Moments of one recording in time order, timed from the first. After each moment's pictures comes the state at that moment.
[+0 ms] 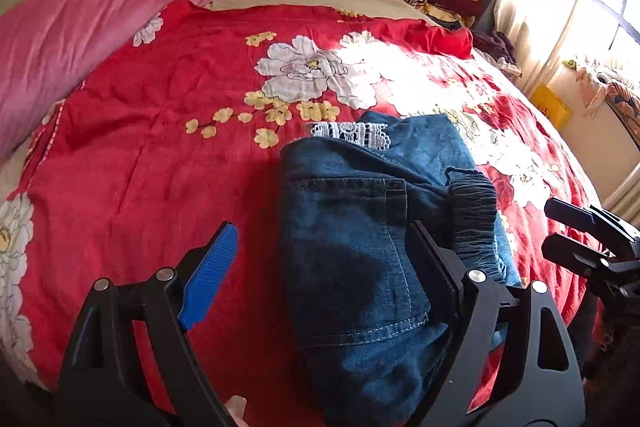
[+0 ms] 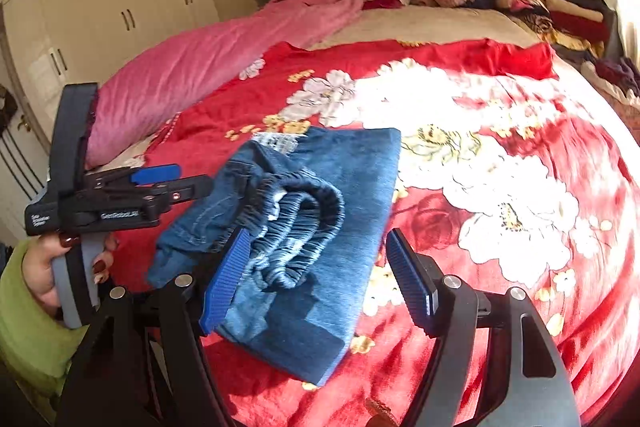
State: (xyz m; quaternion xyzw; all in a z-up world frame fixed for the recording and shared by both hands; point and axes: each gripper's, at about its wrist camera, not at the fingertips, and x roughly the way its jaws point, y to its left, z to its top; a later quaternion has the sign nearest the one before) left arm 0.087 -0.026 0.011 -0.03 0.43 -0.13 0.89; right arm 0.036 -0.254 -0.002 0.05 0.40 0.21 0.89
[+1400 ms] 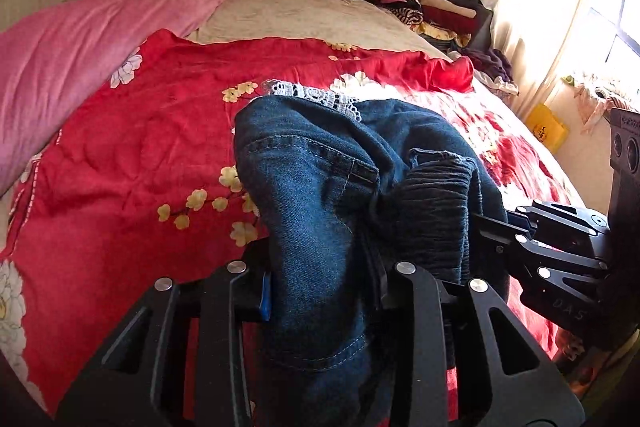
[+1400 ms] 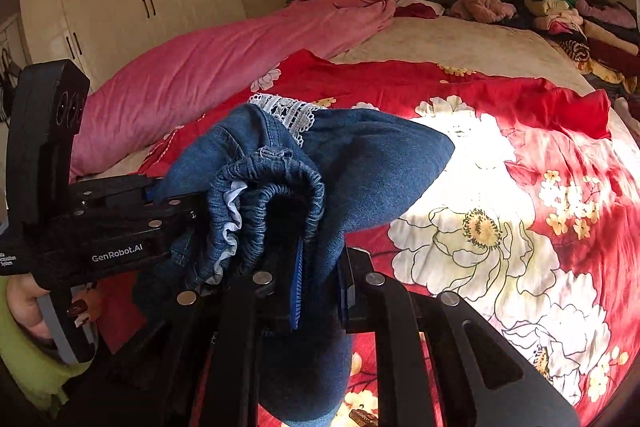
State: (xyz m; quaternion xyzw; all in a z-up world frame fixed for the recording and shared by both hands) left arm 0.152 -0.050 0.038 -0.03 0.40 -0.14 0.90; right arm 0.136 -0.209 0.011 0.00 0.37 0.27 0.89
